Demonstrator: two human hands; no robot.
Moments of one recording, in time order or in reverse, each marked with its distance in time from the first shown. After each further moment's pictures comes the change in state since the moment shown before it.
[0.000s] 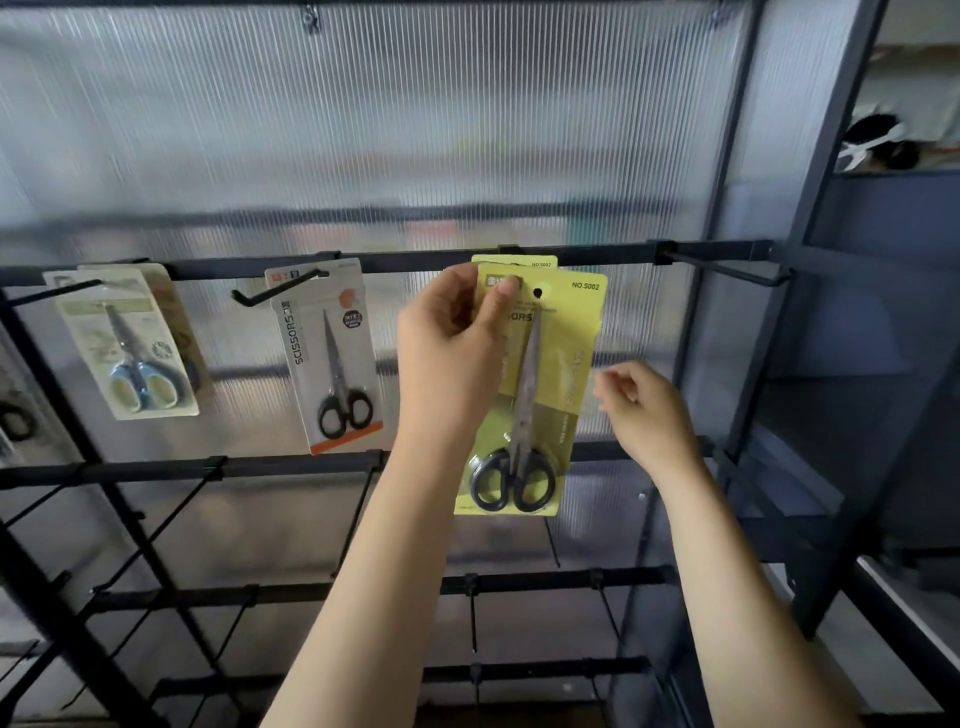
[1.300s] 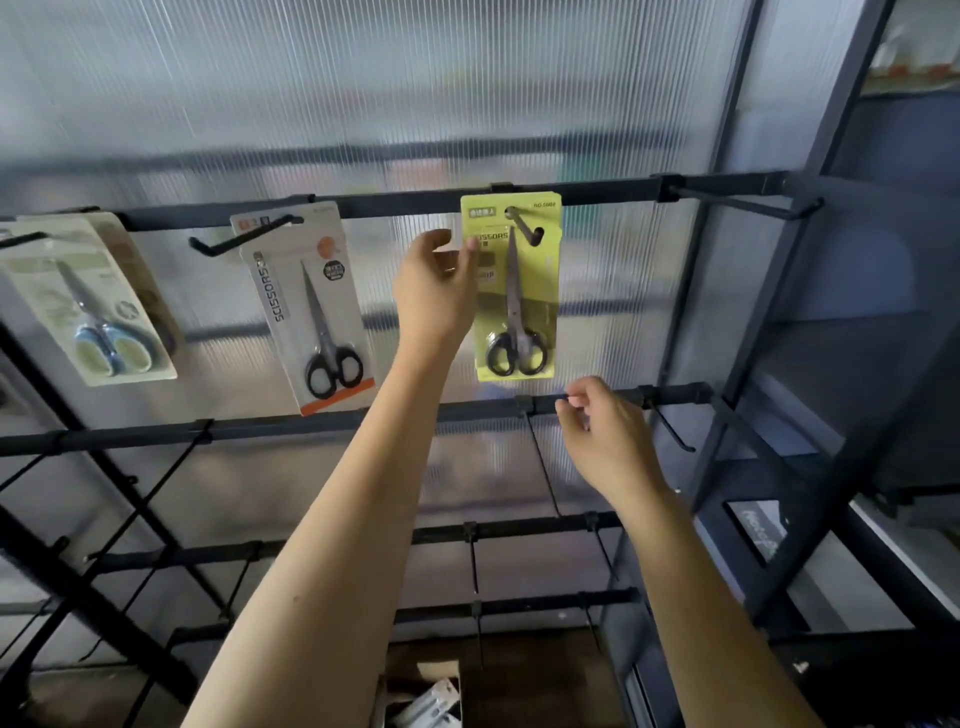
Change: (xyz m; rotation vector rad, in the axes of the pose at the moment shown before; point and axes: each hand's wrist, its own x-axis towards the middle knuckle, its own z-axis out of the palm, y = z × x) left_hand 0.060 -0.088 0.002 0.349 -0.003 -0.138; right_hand -0.055 0.010 0.034 -0.263 -0.091 -0.041
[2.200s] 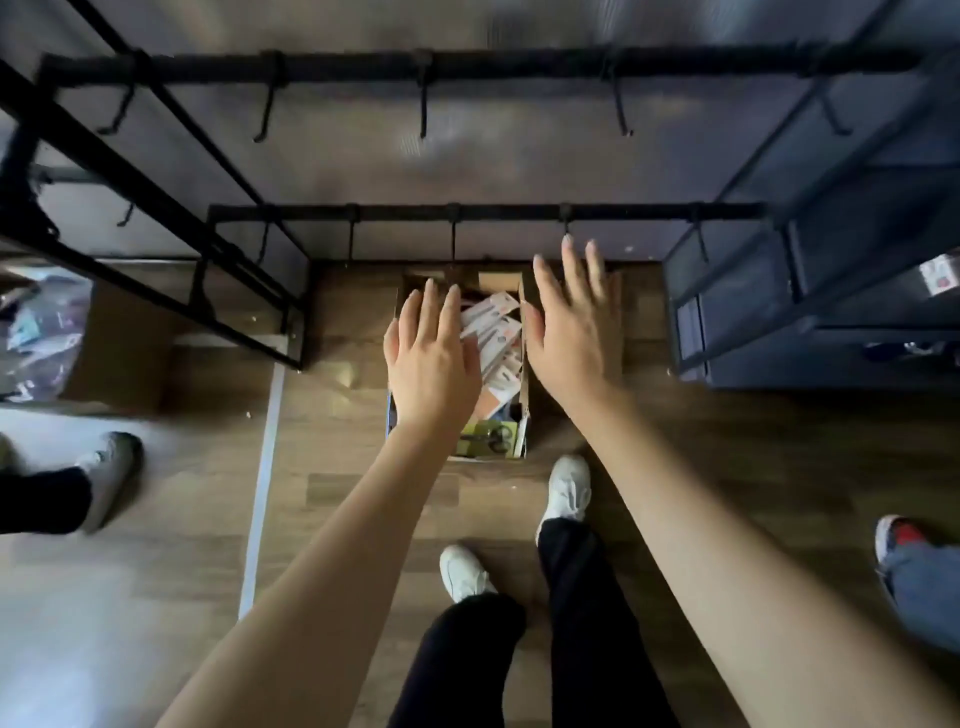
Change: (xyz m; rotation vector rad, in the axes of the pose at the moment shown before) left_hand -0.400 -0.361 -0.166 0.906 -0.425 -0.172; right_hand -0.308 0.059 0.296 -0.345 -0.338 -0.087
